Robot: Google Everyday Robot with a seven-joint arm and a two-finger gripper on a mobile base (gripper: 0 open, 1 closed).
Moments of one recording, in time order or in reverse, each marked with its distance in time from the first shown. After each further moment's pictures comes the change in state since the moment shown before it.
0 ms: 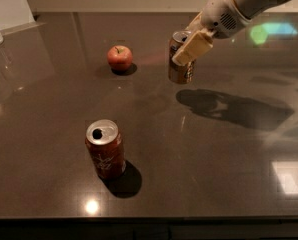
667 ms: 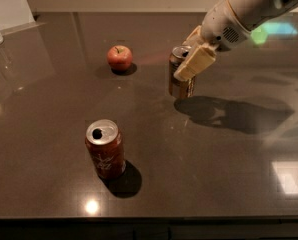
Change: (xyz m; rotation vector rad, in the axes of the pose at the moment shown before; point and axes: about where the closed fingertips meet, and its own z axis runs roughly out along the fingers) arm 0.016 0.031 0.009 -0.111 0.017 -0.070
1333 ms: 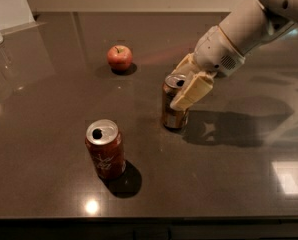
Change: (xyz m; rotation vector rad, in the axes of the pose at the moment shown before) arm 0.013 0.065 0.029 -0.195 -0.029 -0.094
